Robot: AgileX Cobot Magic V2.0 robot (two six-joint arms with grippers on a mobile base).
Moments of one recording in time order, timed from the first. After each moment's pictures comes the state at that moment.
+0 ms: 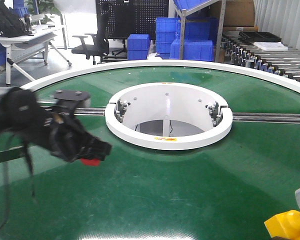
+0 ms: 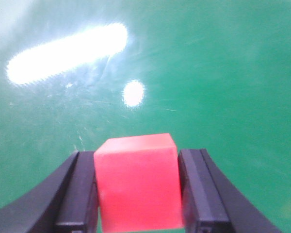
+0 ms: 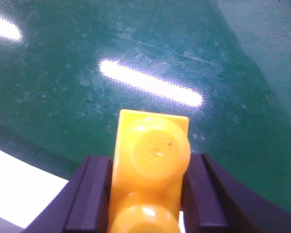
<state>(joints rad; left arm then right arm) -0.34 1.65 -1.53 -0.17 0.78 0.10 0.32 0.86 -0.76 -0.07 0.71 -0.05</state>
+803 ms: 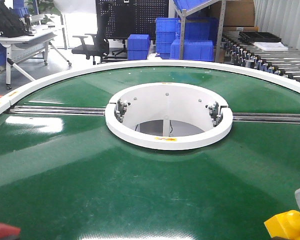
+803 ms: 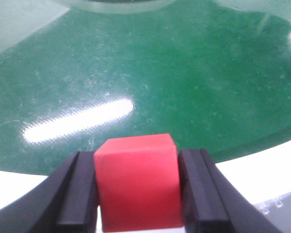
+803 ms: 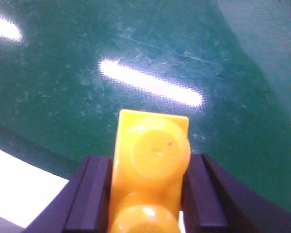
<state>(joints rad) -0.34 0.74 -0.70 -0.17 0.63 0.13 0.32 0.86 -0.76 -0.07 0.71 -0.05</state>
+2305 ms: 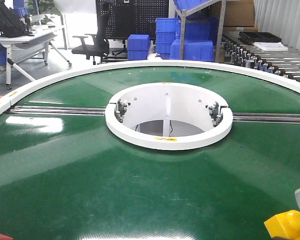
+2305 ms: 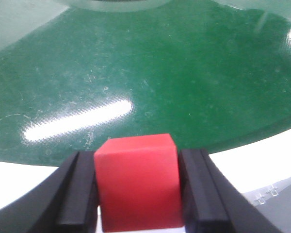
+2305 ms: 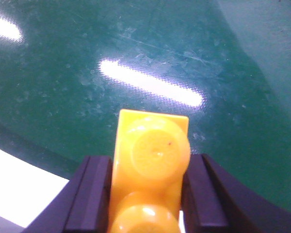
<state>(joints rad) -0.34 0.69 -0.69 -0.17 0.67 0.13 0.32 0.86 -0.76 -0.07 0.71 -0.05</state>
